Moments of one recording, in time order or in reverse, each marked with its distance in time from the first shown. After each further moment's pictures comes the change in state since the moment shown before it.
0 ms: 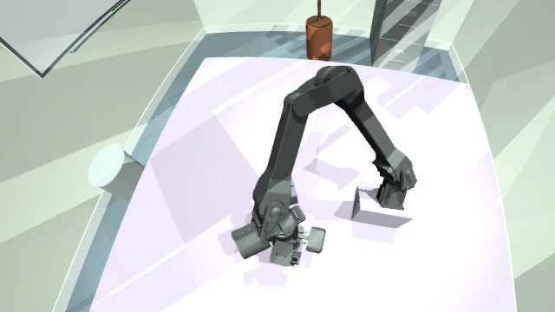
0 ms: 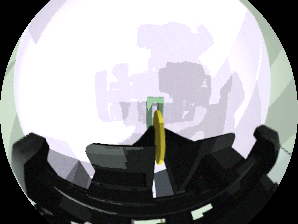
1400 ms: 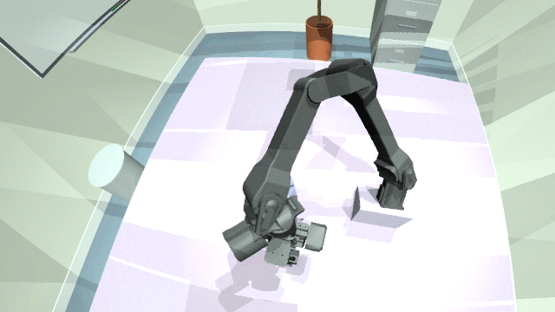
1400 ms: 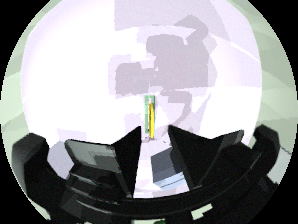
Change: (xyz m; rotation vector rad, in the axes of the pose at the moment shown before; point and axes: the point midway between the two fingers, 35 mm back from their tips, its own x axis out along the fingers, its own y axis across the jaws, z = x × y) arm -0.054 -0.002 0.002 0.001 -0.007 -0.004
